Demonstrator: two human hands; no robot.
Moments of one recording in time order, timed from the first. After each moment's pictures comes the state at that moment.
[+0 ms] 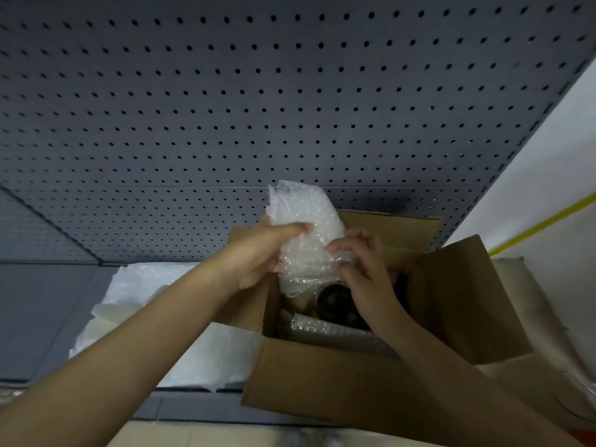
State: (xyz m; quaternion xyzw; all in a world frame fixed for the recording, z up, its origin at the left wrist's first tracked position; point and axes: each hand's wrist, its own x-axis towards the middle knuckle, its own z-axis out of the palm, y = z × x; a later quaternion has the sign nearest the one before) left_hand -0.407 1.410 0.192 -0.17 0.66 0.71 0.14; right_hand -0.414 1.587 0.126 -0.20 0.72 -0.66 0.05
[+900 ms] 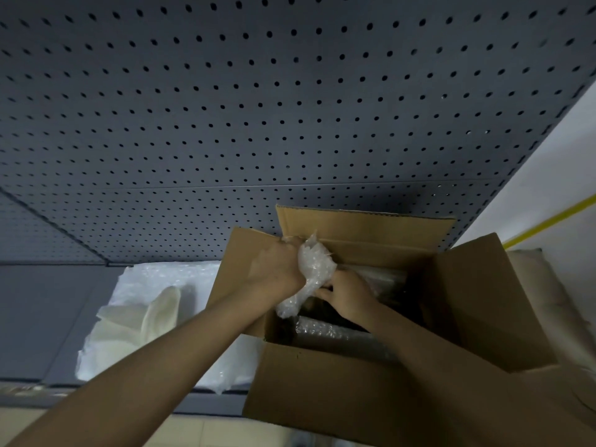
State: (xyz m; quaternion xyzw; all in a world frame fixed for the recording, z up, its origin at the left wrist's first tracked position) left_hand -0.427 1.429 0.130 -0.12 0.98 0.11 0.14; right_hand -0.457 1.565 0.037 -0.20 0.91 -0.31 0.20
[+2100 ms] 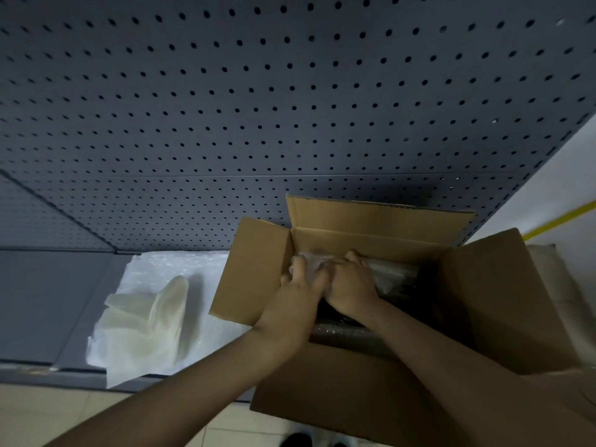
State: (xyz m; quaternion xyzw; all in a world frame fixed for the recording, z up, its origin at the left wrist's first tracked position) left_hand -0.373 1.444 0.097 0.01 0.99 0.03 0.12; right_hand -0.458 1.548 0.034 -0.26 0.94 -0.16 0.12
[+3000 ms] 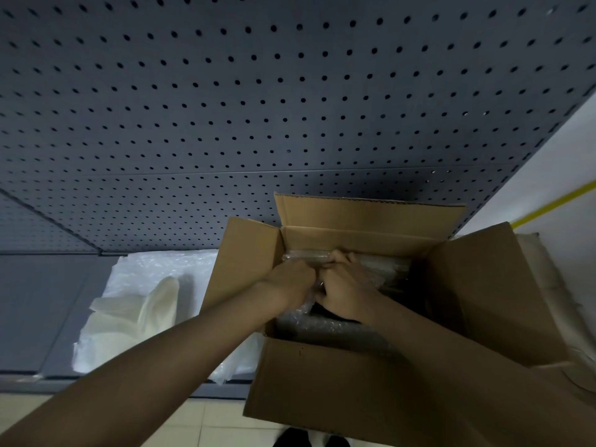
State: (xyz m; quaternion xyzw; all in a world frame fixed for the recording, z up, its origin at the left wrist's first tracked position) left_hand -0.428 1.427 0.075 0.06 0.95 0.08 0.29; right_hand -0.455 1.558 0.044 -0.37 0.92 -0.08 0.12
